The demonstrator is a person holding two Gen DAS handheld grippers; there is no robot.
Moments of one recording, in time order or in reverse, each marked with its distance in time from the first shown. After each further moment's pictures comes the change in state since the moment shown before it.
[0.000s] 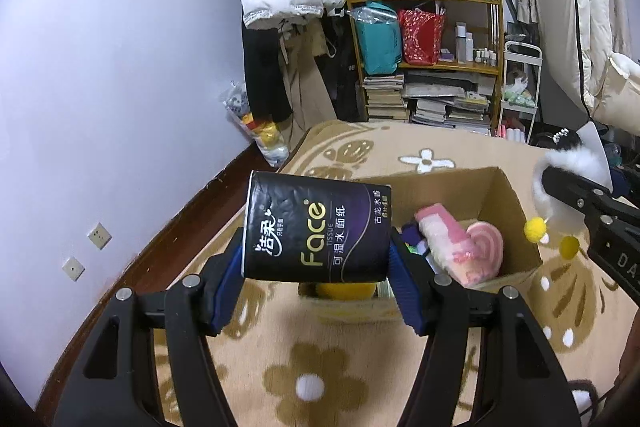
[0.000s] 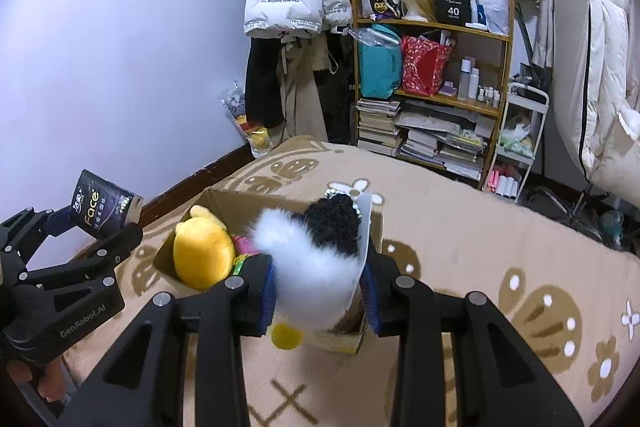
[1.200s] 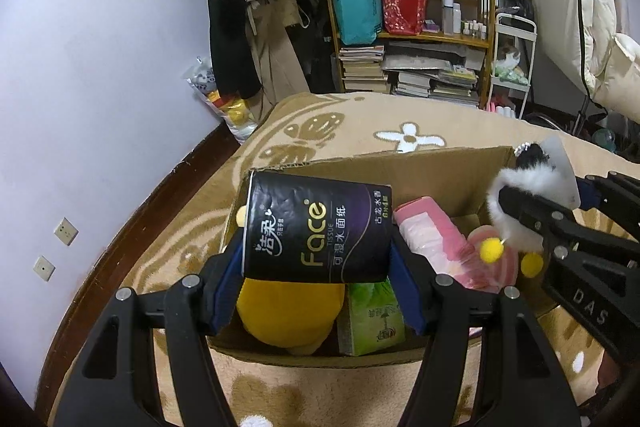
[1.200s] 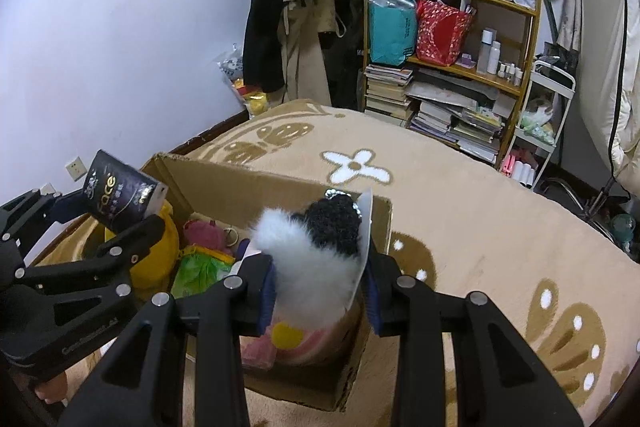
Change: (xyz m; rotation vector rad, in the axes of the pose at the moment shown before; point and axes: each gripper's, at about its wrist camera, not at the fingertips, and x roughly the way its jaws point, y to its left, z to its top) left arm 0.102 -0.043 0.001 0.020 0.083 -0.072; right arm 0.103 -0.022 -0.013 -0.039 0.122 0.034
